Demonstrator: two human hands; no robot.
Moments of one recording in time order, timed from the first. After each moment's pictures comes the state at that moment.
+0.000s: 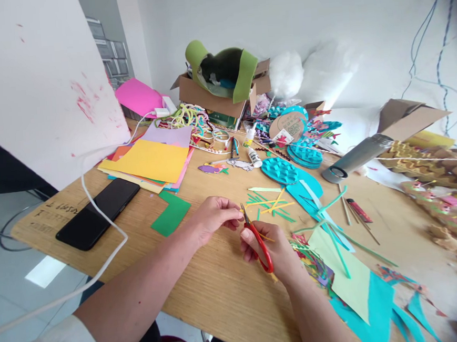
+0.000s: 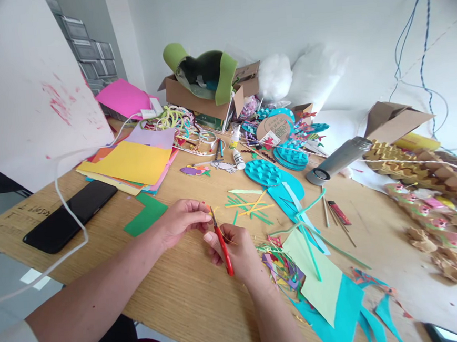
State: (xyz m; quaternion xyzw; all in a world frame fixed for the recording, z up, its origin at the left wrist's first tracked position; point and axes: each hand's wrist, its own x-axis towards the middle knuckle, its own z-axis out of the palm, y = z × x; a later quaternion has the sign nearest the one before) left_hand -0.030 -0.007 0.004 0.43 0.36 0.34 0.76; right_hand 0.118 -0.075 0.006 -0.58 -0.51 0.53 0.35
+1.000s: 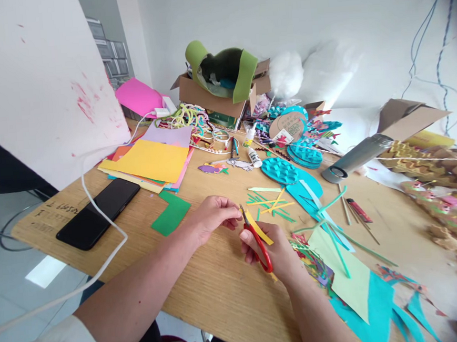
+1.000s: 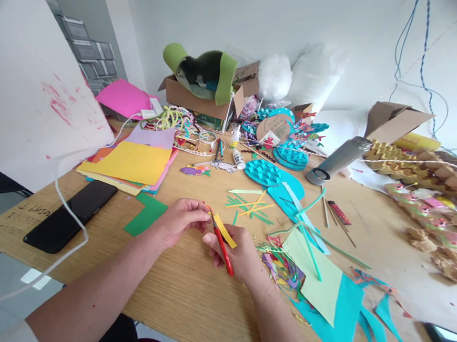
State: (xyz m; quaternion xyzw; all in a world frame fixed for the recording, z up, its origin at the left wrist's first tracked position) left_hand -0.031 -0.006 0.005 0.43 0.37 0.33 0.75; right_hand 0.117 -0.077 0.009 -0.58 -0.51 0.54 0.35
